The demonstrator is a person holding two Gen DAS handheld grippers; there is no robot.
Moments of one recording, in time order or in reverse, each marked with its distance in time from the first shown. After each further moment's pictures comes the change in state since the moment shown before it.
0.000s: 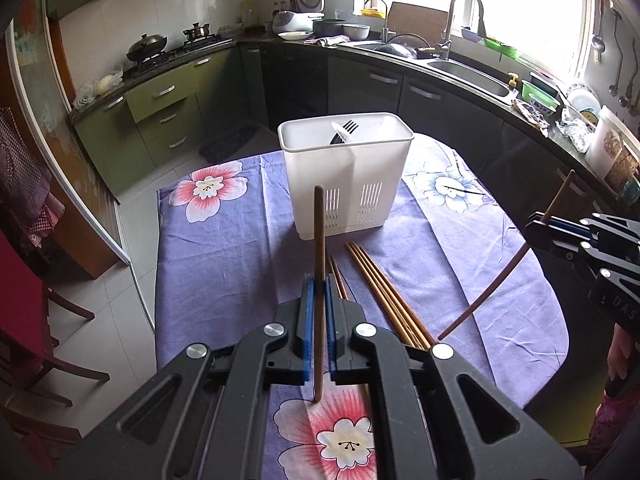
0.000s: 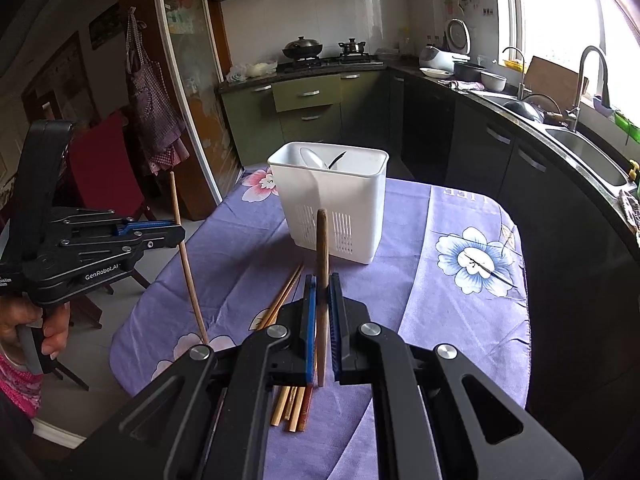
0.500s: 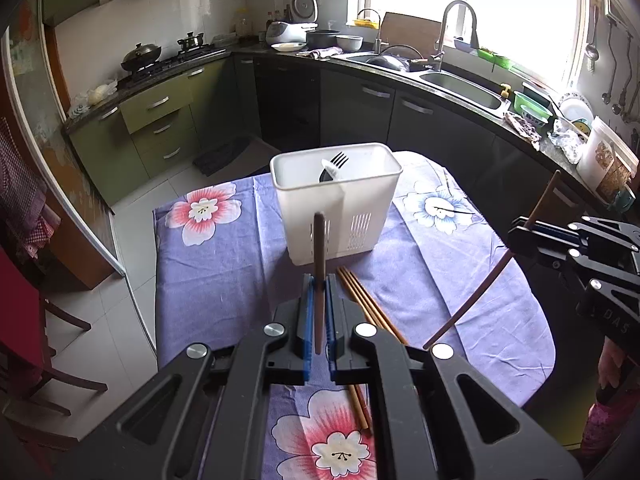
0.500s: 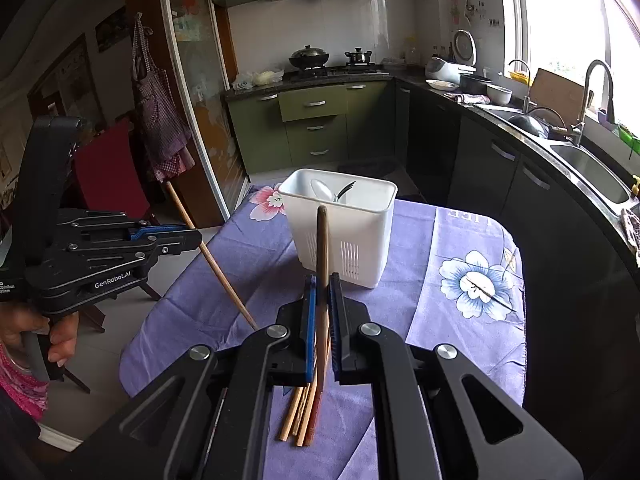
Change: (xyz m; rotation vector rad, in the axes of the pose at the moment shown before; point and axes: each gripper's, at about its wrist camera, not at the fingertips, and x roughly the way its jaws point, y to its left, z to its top) left arm -0.014 -0.002 0.029 0.009 -0.026 -0.030; right arm -0.012 0.012 0.034 -0.022 -0.022 0.013
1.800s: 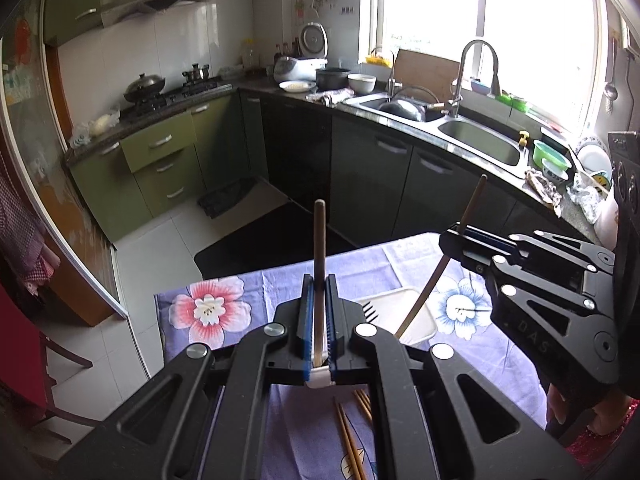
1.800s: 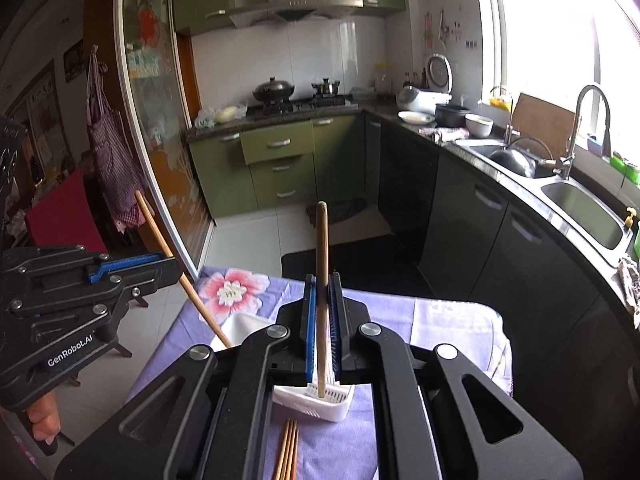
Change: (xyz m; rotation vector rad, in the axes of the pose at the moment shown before) left arm 0.049 0.020 0.140 -0.019 -0.096 0.017; right arm 0.103 -0.051 0.155 0.062 -0.069 -0.101
